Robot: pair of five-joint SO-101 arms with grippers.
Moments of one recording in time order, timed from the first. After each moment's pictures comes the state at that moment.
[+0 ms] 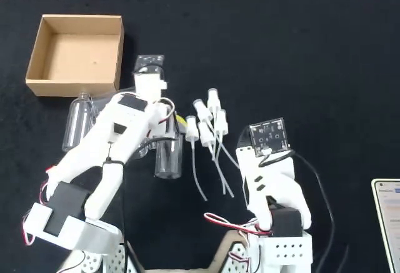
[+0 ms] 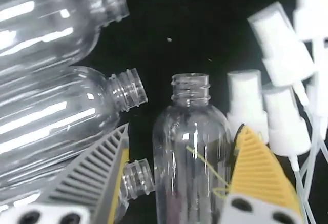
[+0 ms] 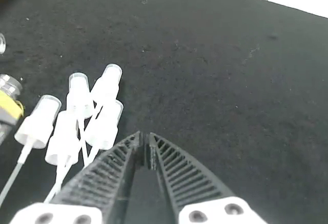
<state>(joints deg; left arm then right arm) 13.5 -3.3 31.6 49.5 14.0 -1.1 -103.2 93.3 48.9 14.1</state>
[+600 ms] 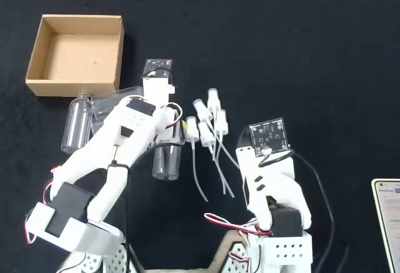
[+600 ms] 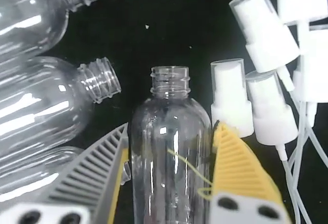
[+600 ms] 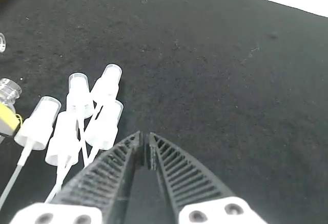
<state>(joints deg) 17.0 -3.3 32.3 49.5 15.8 -1.1 -103.2 93.3 48.9 14.1</state>
